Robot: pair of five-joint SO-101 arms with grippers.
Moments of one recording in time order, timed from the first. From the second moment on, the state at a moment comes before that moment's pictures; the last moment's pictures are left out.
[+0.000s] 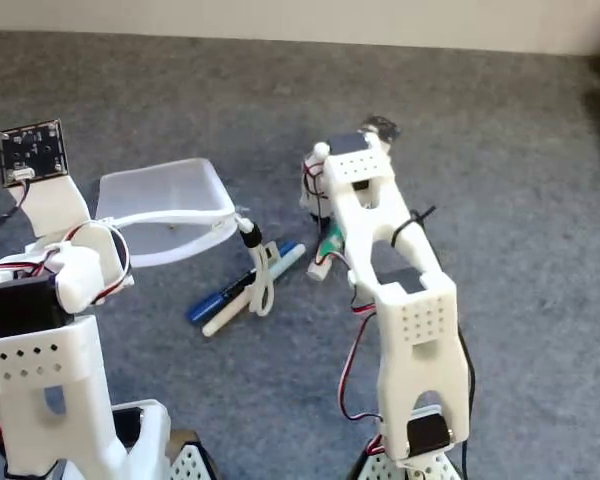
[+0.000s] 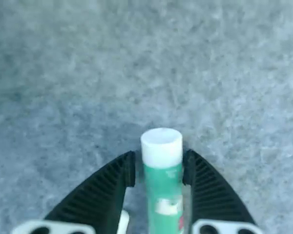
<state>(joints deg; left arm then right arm) -17.3 -48.3 29.0 82.9 11.2 -17.8 41.1 -26.9 78.3 -43.1</state>
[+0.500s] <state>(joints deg) -17.3 -48.1 29.0 82.9 11.2 -16.8 41.1 -26.9 78.5 -41.8</state>
